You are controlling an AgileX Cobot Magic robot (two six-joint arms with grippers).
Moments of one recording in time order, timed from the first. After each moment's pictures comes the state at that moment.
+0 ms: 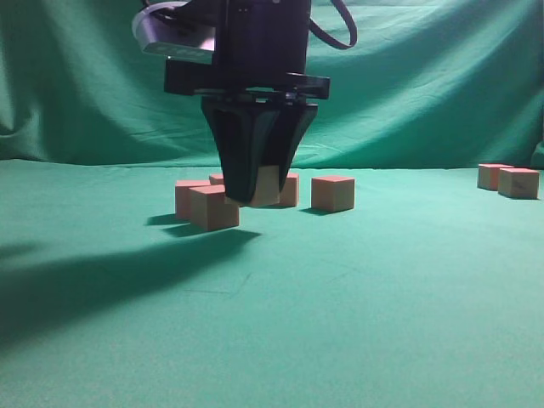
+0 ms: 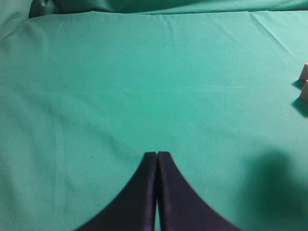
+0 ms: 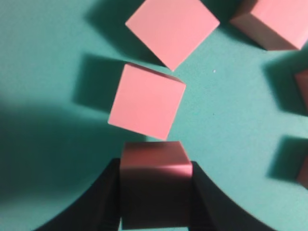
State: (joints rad) left arm 0.00 -0.01 0.02 0.02 0.35 0.01; right arm 0.74 2.09 -1.64 -0.01 1.06 -0.23
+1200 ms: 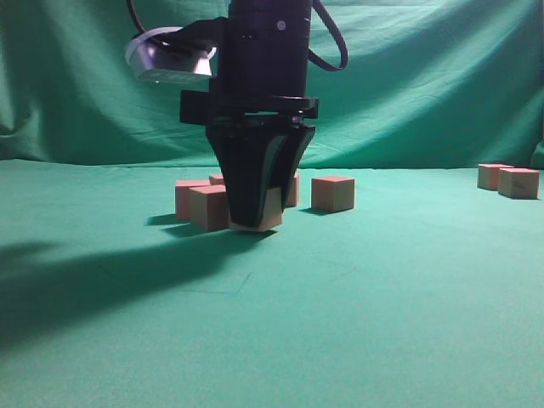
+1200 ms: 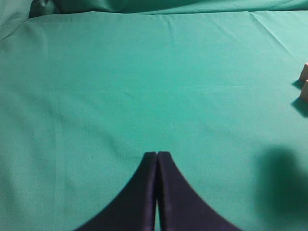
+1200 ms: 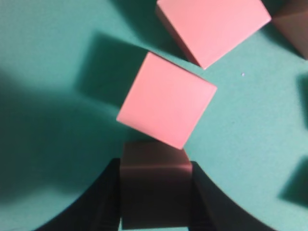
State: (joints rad) left arm 0.00 -0.01 0.02 0.02 0.35 0.01; right arm 0.74 2.13 -1.64 -0.01 1.07 -0.38
